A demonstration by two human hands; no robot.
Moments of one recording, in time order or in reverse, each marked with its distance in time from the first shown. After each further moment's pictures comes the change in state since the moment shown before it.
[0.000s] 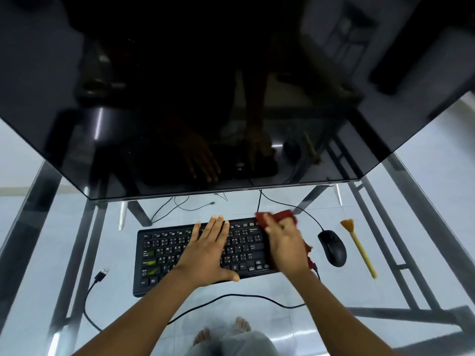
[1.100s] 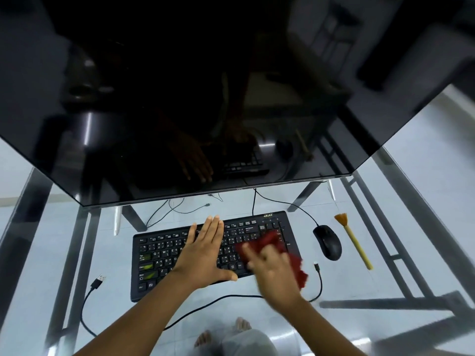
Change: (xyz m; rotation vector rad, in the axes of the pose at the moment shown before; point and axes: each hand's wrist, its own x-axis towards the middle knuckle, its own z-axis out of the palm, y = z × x) left_hand 0.000 -0.003 0.003 0.024 -0.023 -0.009; right_hand -0.063 -0.012 0.026 -0.101 -0.041 -0.179
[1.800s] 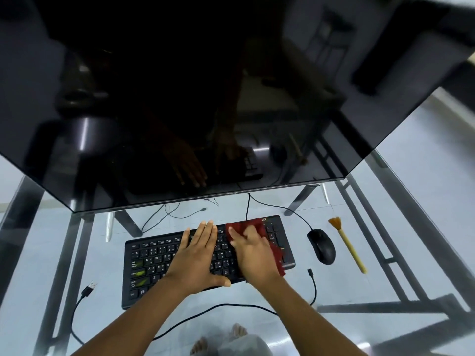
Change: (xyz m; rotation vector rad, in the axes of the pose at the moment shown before) left_hand 0.002 0.001 -0.001 0.021 0.003 0.000; right_hand 0.059 -0.012 -0.005 0.015 0.097 0.092
